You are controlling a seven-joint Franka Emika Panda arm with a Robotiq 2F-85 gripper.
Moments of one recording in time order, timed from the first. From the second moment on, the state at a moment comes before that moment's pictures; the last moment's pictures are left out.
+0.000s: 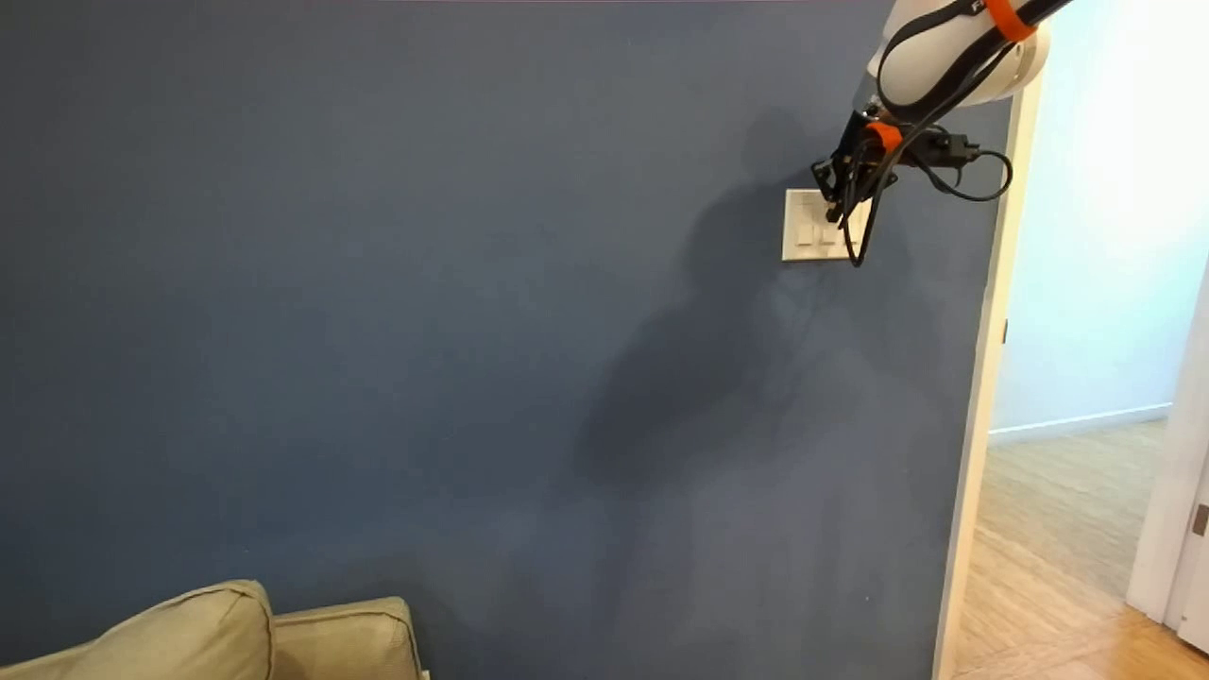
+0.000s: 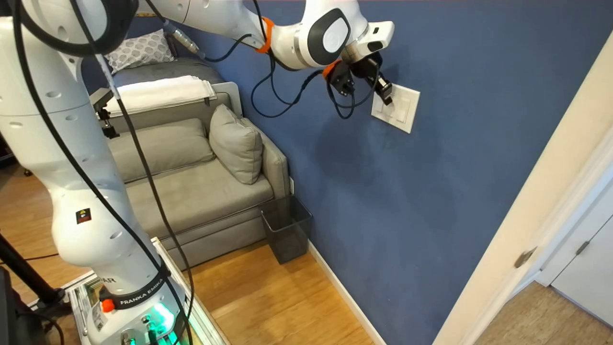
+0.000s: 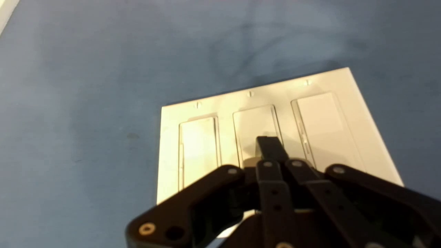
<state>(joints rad) -0.13 0.07 -0.13 -1.88 -0.23 2.62 0.48</state>
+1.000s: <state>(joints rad) -0.11 -0.05 -0.12 -1.88 -0.22 2.11 0.42</state>
